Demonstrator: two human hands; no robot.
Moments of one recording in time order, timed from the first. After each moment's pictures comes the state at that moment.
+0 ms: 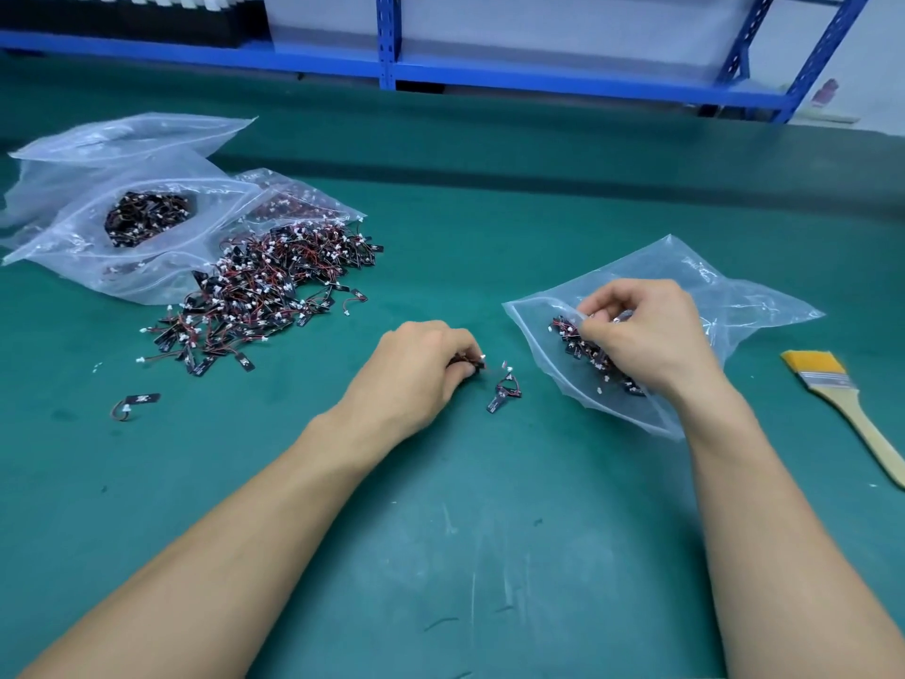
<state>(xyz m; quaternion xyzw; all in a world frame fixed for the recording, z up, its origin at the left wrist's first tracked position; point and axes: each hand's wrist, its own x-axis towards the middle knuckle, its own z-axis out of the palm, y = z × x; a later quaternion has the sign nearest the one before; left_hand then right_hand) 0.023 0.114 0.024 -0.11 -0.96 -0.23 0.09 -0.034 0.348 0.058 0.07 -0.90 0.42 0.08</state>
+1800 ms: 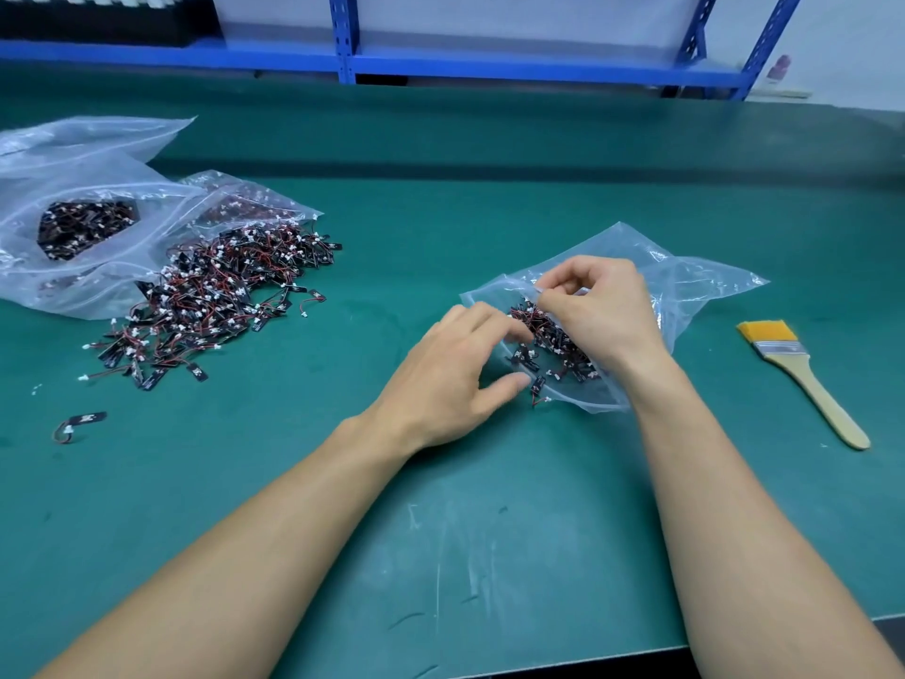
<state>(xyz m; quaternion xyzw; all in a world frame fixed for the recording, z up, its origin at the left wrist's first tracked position) 0.014 0.167 0.009 -0.26 -0.90 -0.32 0.15 -0.042 0.345 0.048 0.04 -0.86 0.50 0.11</state>
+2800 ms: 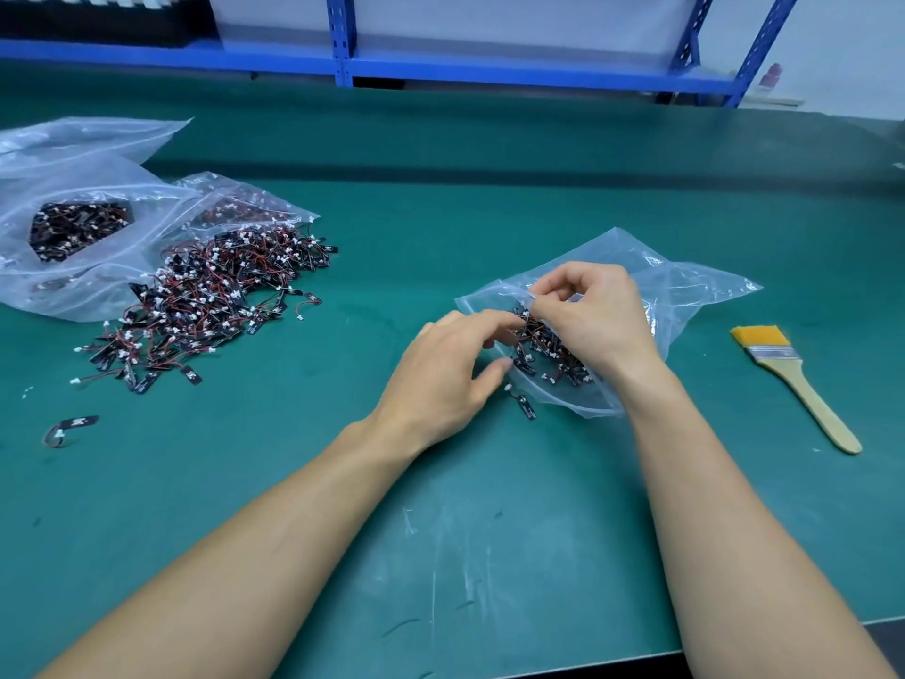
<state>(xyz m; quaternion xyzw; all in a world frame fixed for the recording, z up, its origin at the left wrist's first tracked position) 0.010 0.173 0.009 -0.20 -0.90 -0.36 0.17 -0.041 0.344 0.050 0.05 -0.87 0.48 0.11</state>
